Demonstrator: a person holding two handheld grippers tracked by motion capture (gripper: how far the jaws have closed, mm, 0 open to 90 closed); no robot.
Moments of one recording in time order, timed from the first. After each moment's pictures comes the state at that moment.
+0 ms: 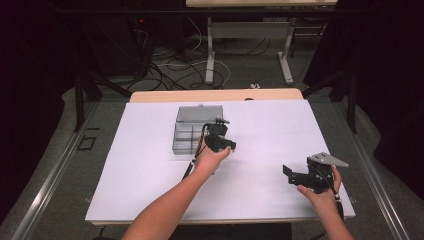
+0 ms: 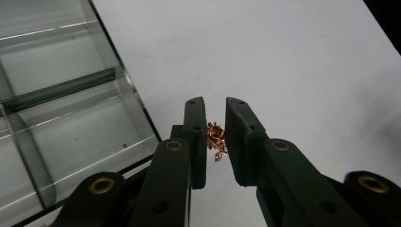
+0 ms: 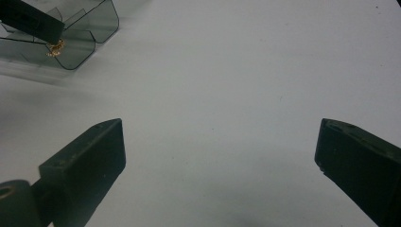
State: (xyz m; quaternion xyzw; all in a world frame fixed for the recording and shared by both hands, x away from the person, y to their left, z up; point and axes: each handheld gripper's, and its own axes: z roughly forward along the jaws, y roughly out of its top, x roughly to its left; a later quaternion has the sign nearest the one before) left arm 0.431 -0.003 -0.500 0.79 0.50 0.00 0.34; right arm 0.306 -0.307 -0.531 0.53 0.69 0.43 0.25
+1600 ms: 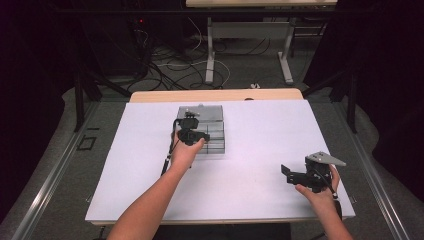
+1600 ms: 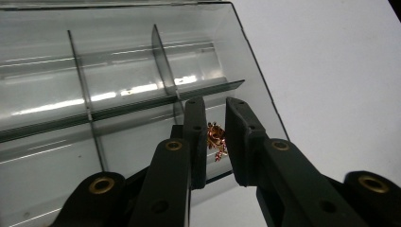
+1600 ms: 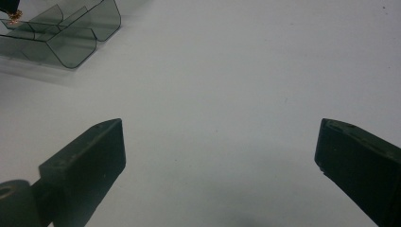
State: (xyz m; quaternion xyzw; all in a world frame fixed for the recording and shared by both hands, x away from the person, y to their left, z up) left arm 0.448 0.076 -0.494 0.74 0.57 0.03 0.34; right arm 0.310 -0.303 -0.532 0.53 0.69 0.43 0.25
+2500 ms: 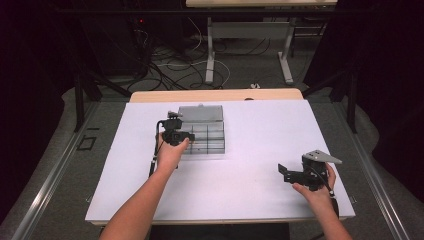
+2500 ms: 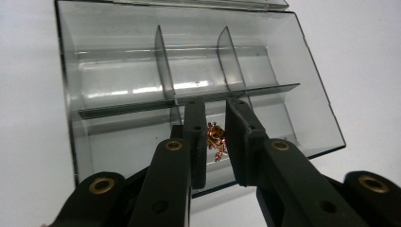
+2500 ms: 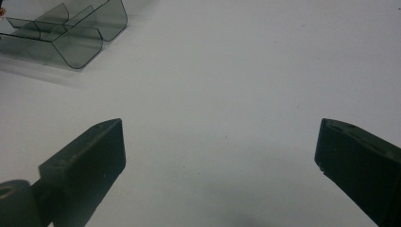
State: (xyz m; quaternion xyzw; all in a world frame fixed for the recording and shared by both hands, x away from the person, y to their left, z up) left arm 0.448 0.121 -0.499 0.72 0.61 0.04 0.34; right arm 0.315 -0.296 -0.533 0.52 0.69 0.43 0.25
